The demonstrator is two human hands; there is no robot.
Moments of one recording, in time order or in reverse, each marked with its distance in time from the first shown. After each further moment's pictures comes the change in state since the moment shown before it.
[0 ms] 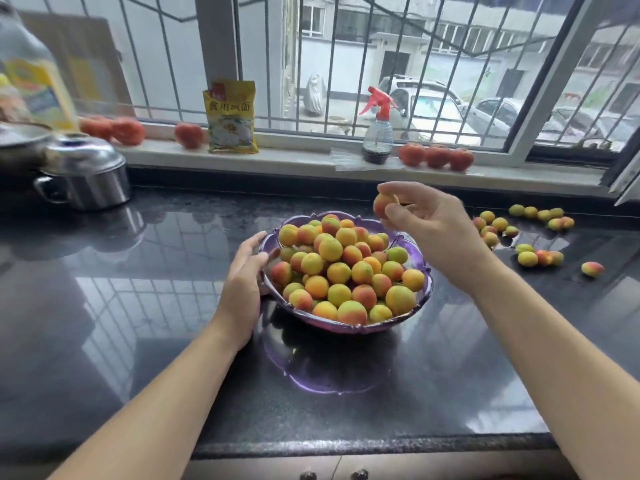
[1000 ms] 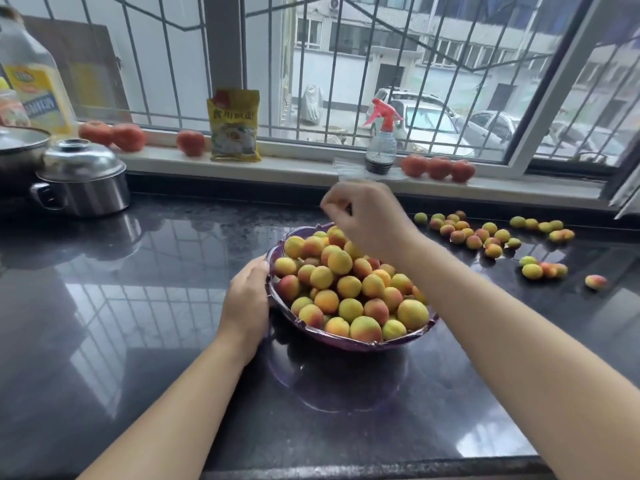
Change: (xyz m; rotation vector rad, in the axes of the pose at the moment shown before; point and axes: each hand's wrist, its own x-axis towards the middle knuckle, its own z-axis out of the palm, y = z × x) left_hand 0.014 -0.015 -0.006 0.069 0.044 0.052; right_hand 0.066 -0.008 0.069 -0.540 -0.064 -0.347
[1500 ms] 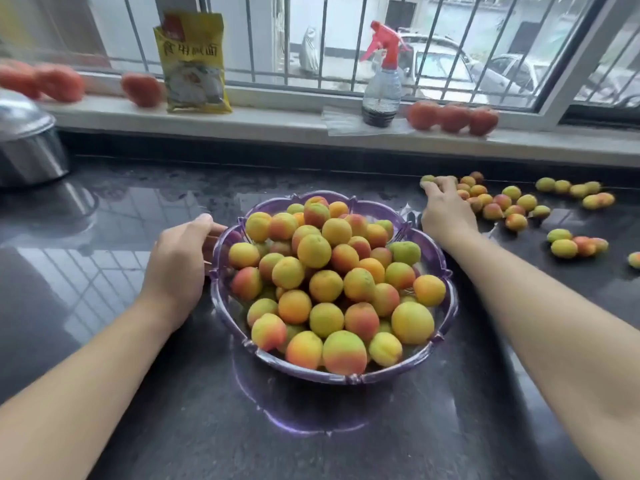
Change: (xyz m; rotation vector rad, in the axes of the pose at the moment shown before) left_hand 0.066 -0.014 -0.019 0.236 0.109 0.022; right_hand -0.032 0.250 0.042 -0.431 -0.134 0.612
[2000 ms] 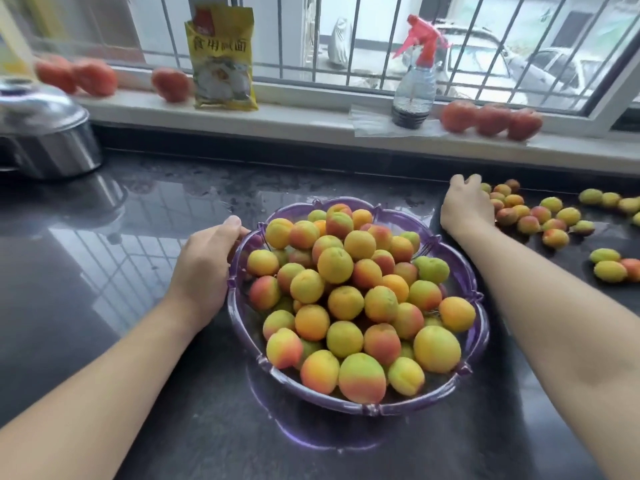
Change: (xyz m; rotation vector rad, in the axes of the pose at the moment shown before) left_hand -0.005 0.010 0.004 0.017 -0.042 0.019; right_hand 0.049 -0.010 0.016 -0.093 0.056 0.078
